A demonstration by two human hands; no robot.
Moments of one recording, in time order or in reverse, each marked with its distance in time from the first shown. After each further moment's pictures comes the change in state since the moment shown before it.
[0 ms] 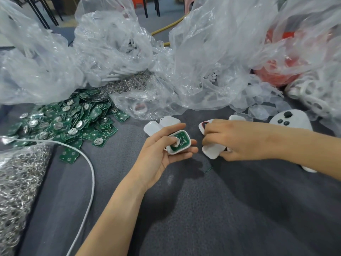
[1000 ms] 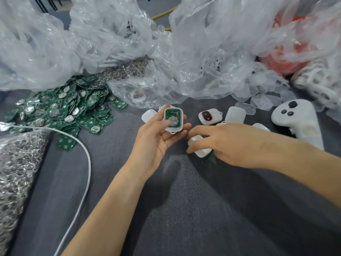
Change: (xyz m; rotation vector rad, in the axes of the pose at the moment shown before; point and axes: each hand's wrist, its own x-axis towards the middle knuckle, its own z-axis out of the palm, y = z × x) left_hand 0.006 -0.005 0.000 -0.205 0.088 0.103; right_hand 0.001 -0.030 0.007 0.141 0.009 0.033
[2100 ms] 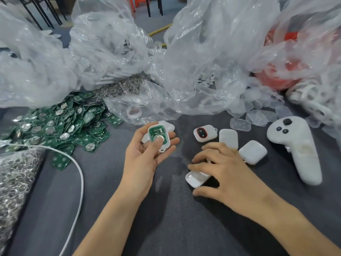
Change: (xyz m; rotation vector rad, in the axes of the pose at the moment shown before) left_hand -0.006 -0.002 0.005 0.179 0.144 0.186; right_hand -0.018 -0.014 0.044 0.299 0.459 0.189
